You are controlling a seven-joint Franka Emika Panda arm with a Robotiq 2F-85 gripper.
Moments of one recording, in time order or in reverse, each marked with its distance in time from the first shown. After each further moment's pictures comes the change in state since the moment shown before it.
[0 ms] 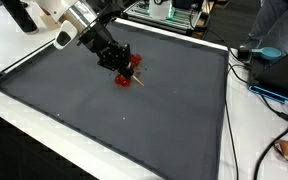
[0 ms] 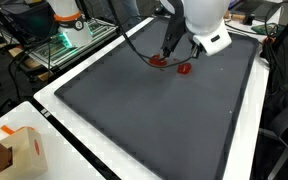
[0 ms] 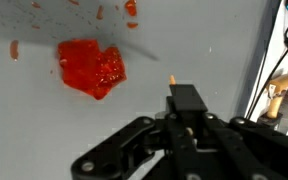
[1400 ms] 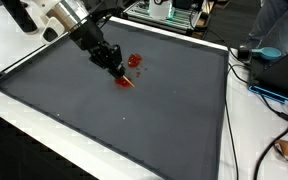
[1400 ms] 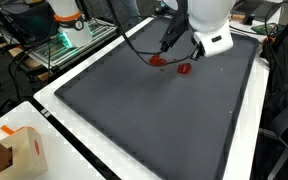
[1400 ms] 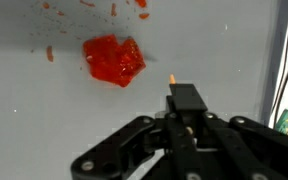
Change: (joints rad) arm 0.011 0.003 -0.027 0.044 -0.075 0.015 0.226
